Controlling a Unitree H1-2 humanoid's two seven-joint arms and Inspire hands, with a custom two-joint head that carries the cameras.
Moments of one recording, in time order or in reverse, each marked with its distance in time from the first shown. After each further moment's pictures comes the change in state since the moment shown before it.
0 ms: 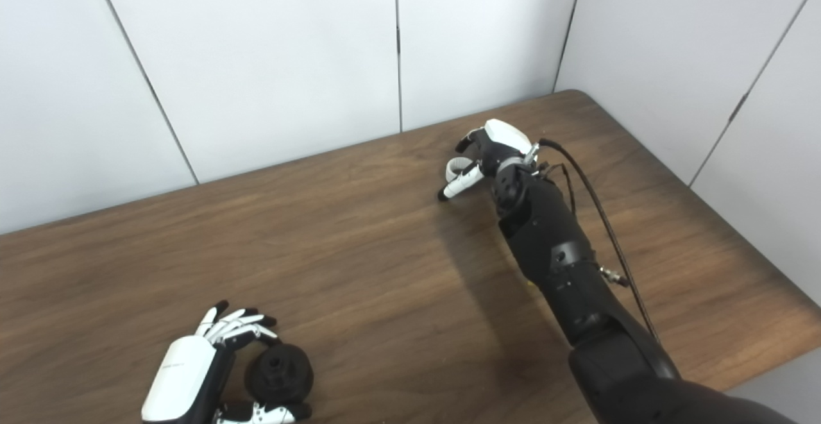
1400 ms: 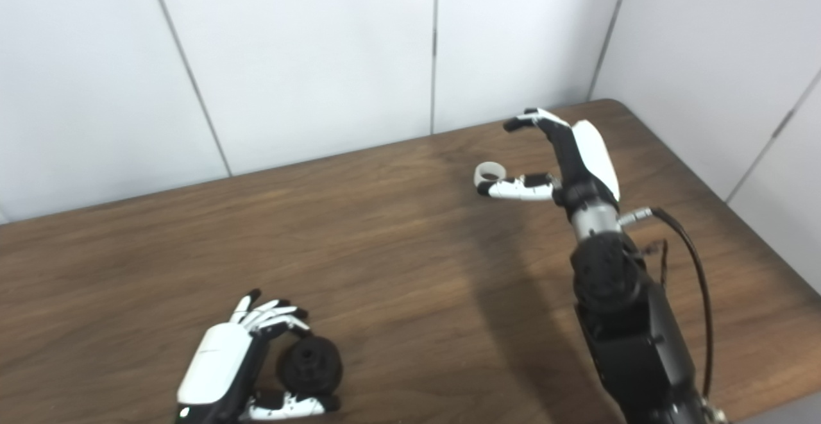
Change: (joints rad) left arm -0.010 -0.012 -0.032 0.010 0.023 0.035 0.026; right arm 0.357 0.018 -0.109 -0.710 0.280 0.000 -0.224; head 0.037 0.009
